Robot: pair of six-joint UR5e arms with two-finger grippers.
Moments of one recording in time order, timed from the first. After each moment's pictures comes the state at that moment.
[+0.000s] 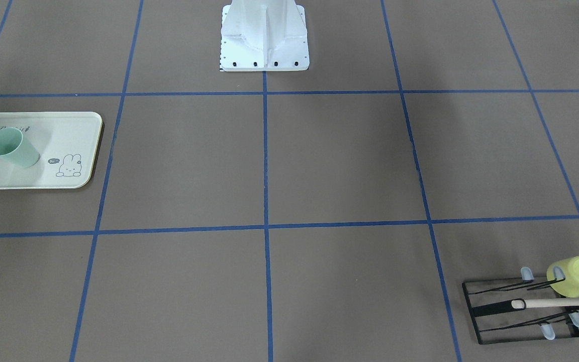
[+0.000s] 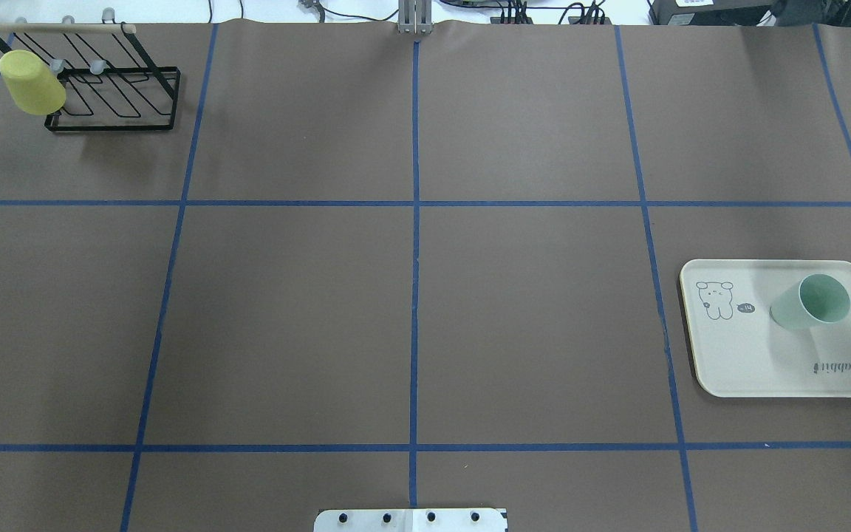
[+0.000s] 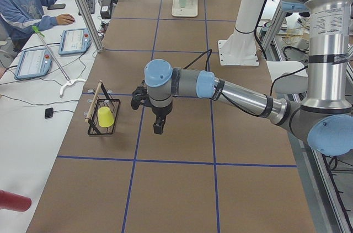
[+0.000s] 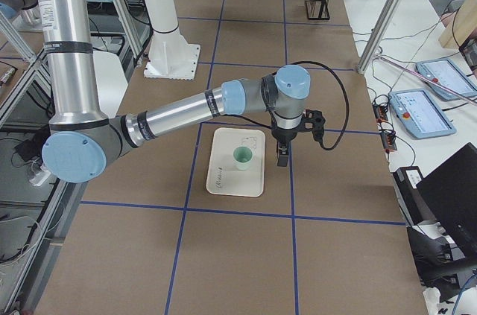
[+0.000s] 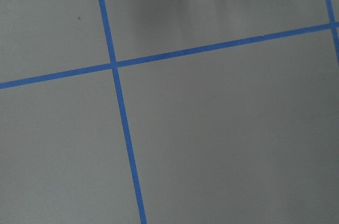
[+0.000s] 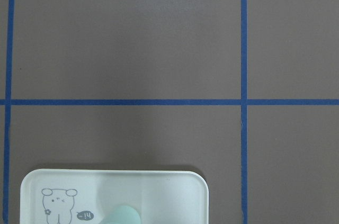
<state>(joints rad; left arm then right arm) -1.56 -1.50 -1.96 -1.31 -2.42 0.14 1.49 -1.50 1.85 -1.80 2.34 0.17</state>
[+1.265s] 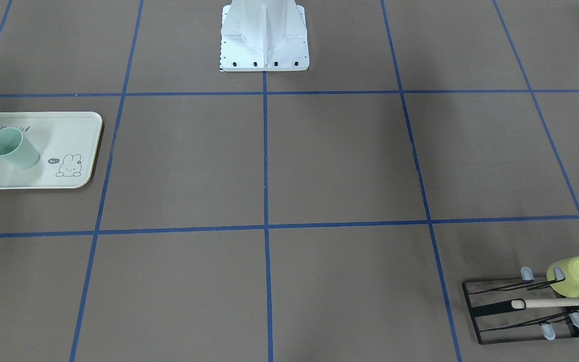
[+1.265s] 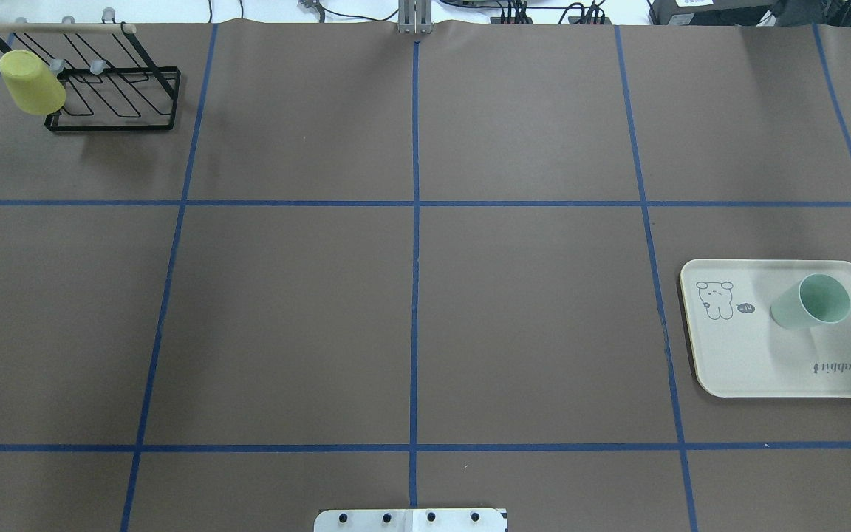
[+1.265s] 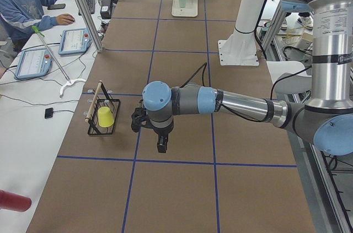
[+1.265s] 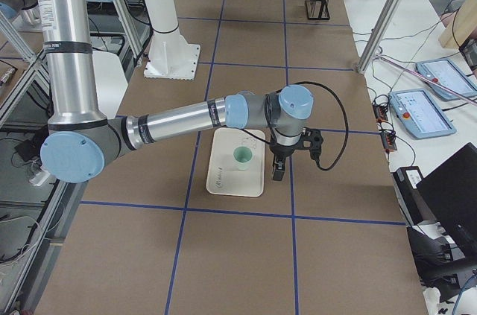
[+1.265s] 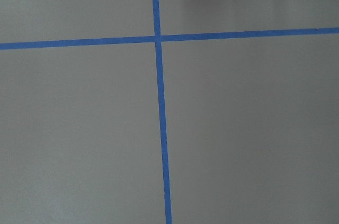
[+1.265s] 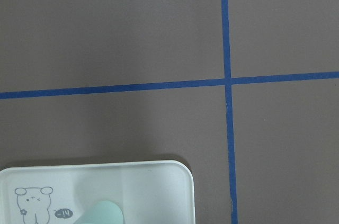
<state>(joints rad) -1.61 -1.48 -1.85 -1.32 -2.42 0.14 1.49 -1.51 1.78 -1.80 2.34 0.16</state>
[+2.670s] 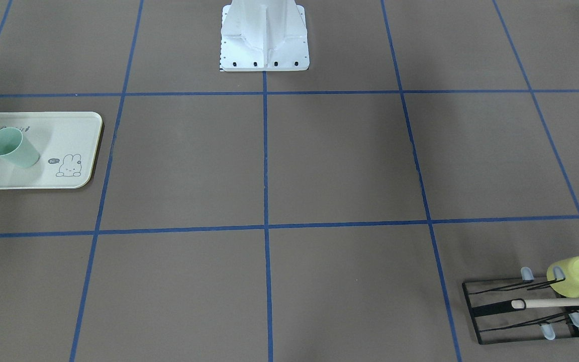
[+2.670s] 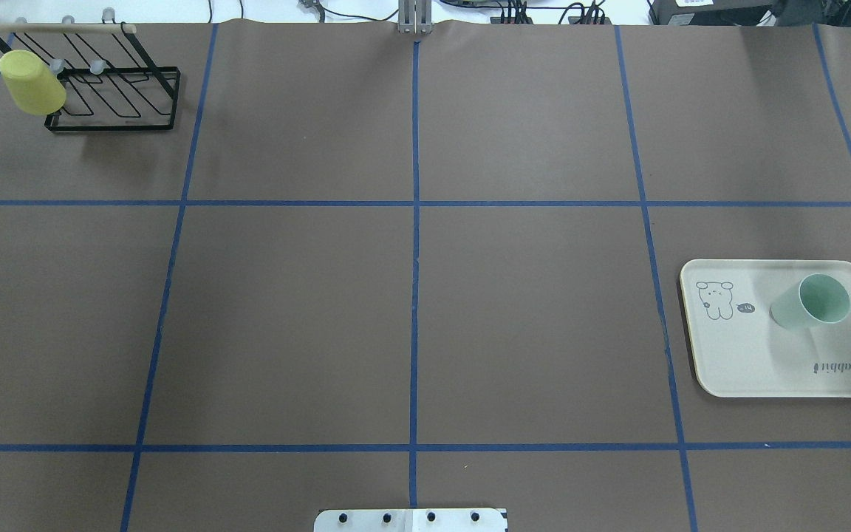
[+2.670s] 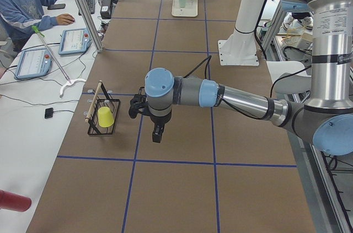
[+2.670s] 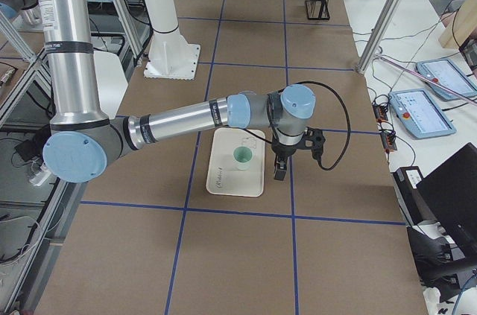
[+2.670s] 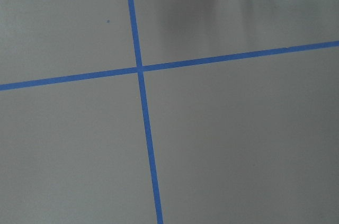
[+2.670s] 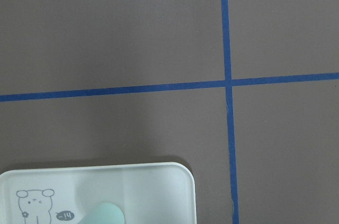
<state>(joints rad) -1.62 -1.48 -1.92 -1.37 -2.42 0.14 1.49 -1.49 1.77 -1.80 2.34 0.17</state>
